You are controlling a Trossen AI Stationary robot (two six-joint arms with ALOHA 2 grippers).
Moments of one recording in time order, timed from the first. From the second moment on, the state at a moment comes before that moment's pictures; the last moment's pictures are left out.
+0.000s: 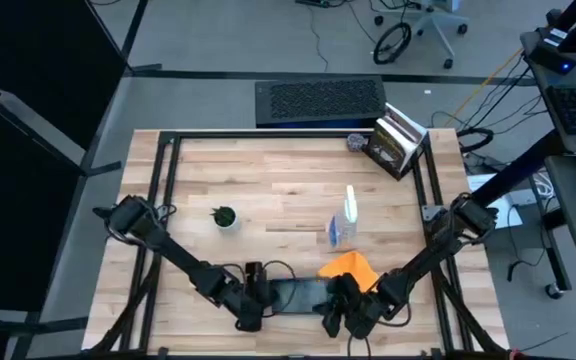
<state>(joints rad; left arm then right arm) -0.60 1.88 1.01 -0.15 -0.37 -0.50 0.72 1.92 0.99 0.03 0.54 1.16</state>
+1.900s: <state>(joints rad) -0.45 1.71 1.03 -0.17 -0.23 -0.41 0.61 1.90 0.99 0.03 0.59 0.50</state>
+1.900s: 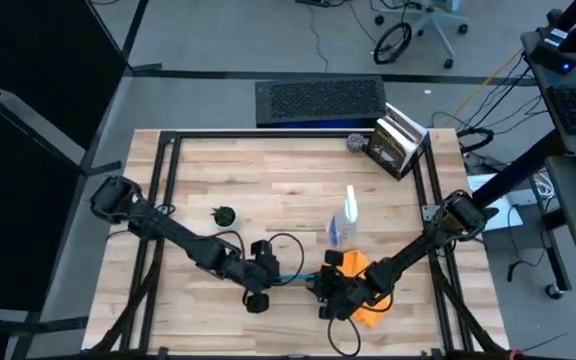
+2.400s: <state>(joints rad) -0.53 1.51 1.03 -0.19 -0.32 -0.35 0.71 1.55 0.99 -0.32 0.55 0.64</state>
